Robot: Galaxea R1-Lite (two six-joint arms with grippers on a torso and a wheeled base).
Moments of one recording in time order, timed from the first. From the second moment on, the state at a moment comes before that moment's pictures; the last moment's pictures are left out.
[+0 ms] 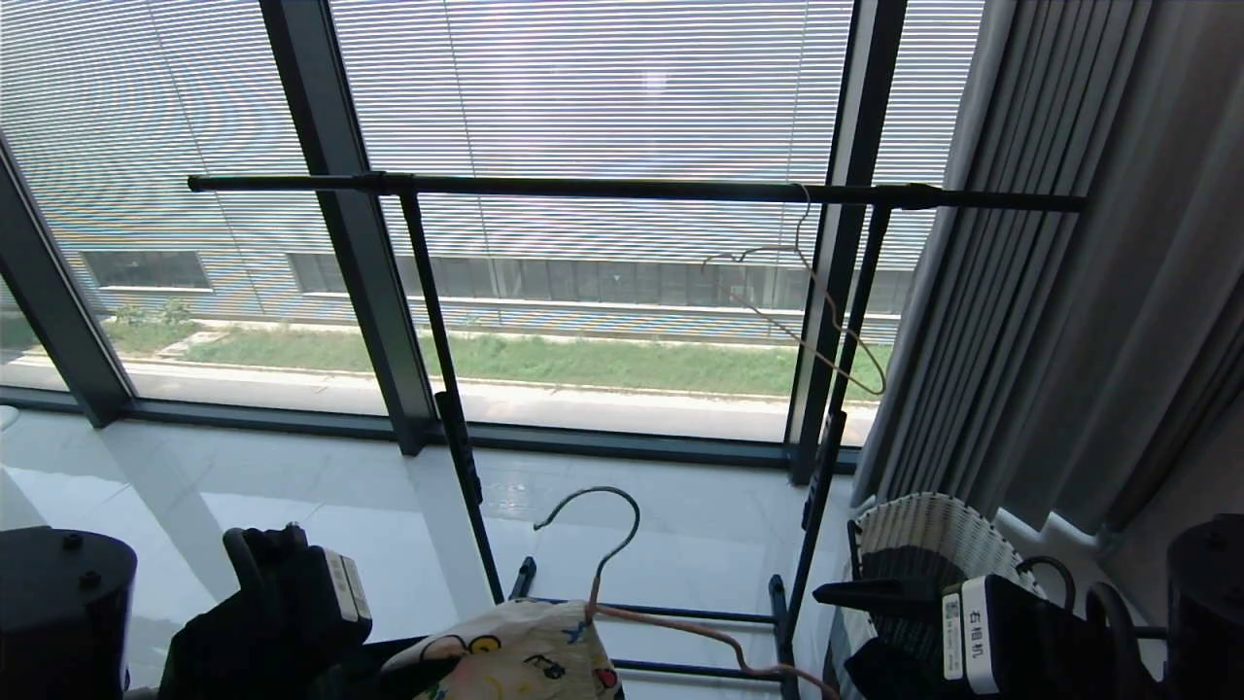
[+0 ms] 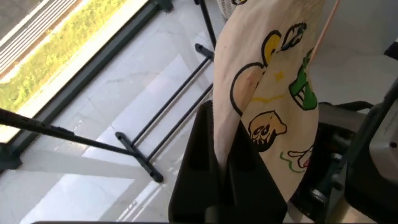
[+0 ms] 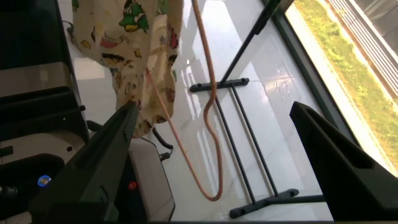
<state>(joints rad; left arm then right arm) -0.54 1.17 -0.31 -0.32 -0.24 0.39 1.02 1.38 -0.40 -0.57 0.15 -0.24</state>
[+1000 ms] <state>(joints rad) -0.46 1.16 -0.54 -0.39 -0.23 0.29 0.99 1.79 -0.55 -0.95 -0.20 0.22</state>
